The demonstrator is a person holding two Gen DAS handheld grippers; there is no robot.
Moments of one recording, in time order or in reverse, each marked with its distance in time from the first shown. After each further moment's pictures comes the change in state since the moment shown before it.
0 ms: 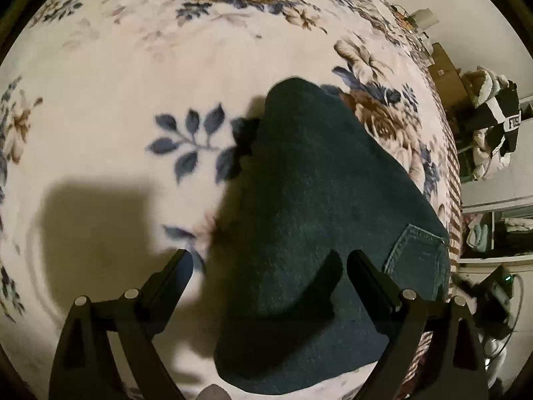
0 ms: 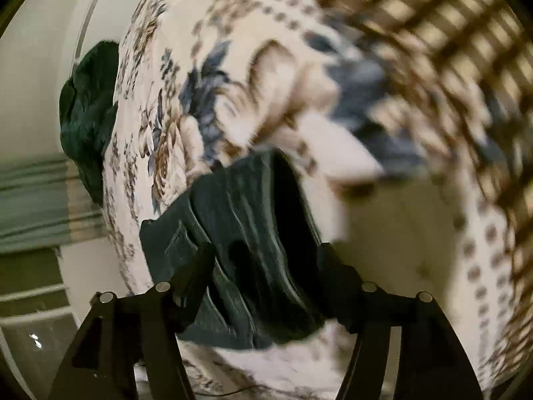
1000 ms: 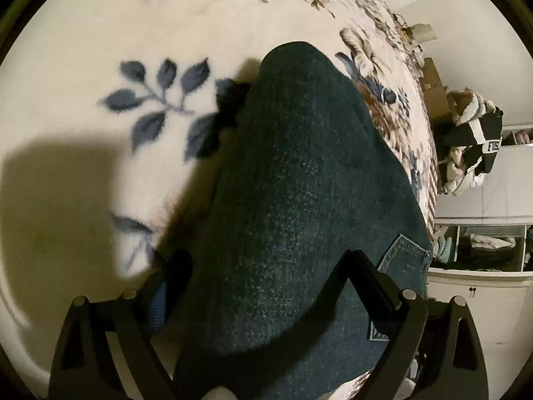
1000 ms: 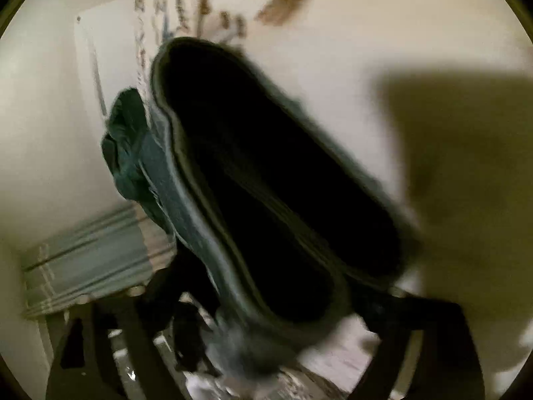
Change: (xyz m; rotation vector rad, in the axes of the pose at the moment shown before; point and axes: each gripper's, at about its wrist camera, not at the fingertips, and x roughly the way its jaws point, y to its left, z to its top) left arm 0.032 0.017 0.001 -0.100 0.039 -0.184; right arm 0.090 -0.025 -0.047 0.210 -0.067 0.400
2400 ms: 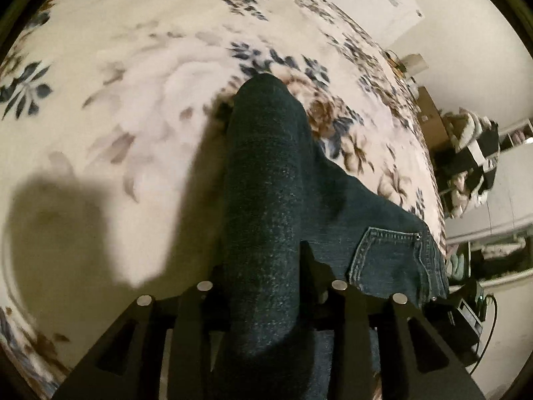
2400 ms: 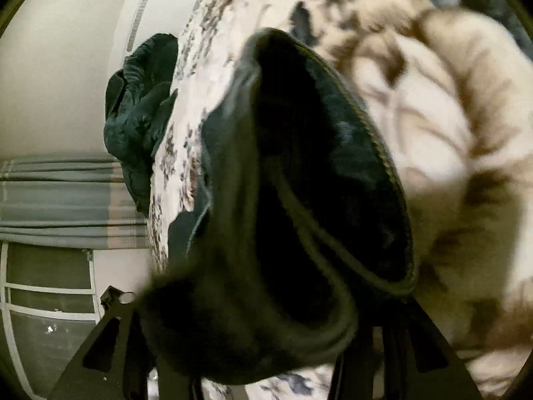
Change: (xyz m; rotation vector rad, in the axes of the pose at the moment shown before) left arm -0.058 0.060 0.165 0.124 -0.168 0.028; right arm 0.199 0.186 -0.008 -0.376 0.000 -0.171
